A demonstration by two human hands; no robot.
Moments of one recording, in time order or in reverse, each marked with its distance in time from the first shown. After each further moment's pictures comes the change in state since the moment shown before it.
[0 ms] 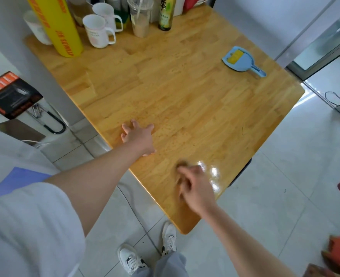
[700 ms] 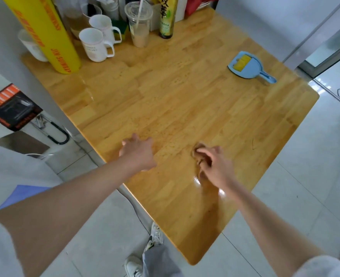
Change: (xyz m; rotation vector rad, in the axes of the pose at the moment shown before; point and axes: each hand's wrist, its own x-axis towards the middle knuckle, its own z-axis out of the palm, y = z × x) left_hand 0.028 -0.011 -0.019 0.124 -0.005 0.024; right_hand 0.118 0.022 -0.050 -0.062 -0.003 0.030
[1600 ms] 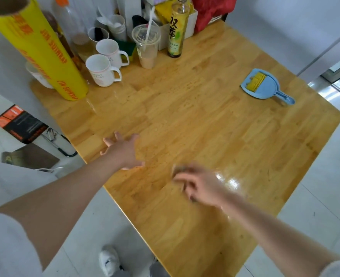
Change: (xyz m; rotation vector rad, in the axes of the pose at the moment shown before) left_hand 0.083 -0.062 -0.073 -0.035 -0.097 -0.101; right_hand 0.074 -0.042 0.009 -0.008 -0.249 -0.463
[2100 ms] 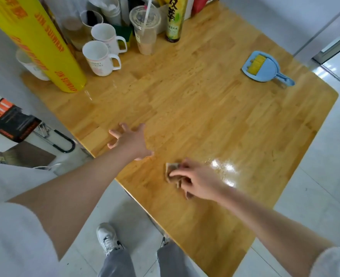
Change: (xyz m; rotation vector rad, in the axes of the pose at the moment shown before) left_hand -0.002 0.003 -0.001 -0.025 0.003 0.007; right_hand 0.005 -0.051 0.022 -0.061 -0.064 -0.004
